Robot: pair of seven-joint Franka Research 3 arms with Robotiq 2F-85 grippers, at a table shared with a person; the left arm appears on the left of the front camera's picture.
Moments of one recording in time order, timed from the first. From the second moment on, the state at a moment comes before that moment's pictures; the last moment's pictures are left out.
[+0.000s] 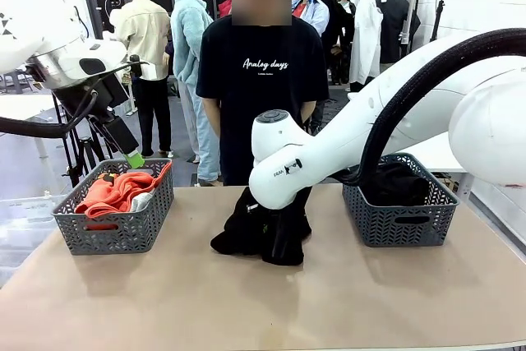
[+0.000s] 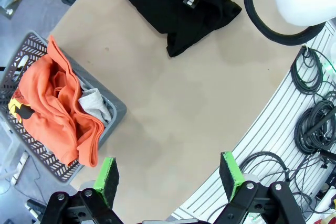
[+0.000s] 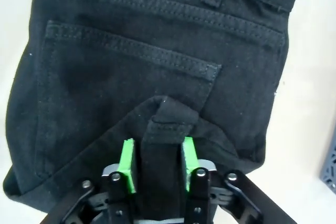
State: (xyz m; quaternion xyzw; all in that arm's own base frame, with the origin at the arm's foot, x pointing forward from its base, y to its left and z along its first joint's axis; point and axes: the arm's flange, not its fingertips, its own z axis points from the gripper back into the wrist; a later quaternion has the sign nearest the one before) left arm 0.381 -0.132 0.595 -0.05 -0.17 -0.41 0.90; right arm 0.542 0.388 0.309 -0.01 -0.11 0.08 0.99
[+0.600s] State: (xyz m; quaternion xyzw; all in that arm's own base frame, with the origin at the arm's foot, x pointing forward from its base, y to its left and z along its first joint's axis) left arm 0.381 -0.132 0.595 -0.05 -0.17 -0.41 0.90; right arm 0.530 0.379 0.312 0.01 -0.12 0.07 0.99
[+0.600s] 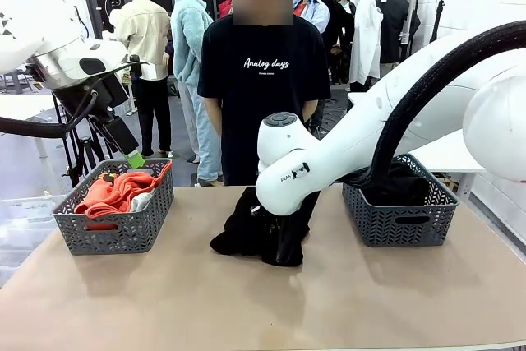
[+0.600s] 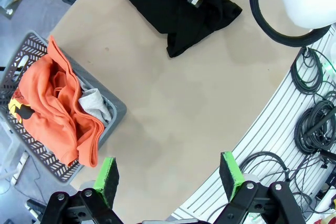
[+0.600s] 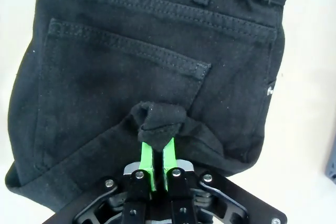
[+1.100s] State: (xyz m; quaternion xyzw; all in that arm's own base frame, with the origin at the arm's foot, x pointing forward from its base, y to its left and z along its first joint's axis) left arm 0.381 -0.132 0.595 -0.05 -0.17 -0.41 0.90; right arm 0.525 0.377 0.318 0.01 -0.13 0.07 0.99
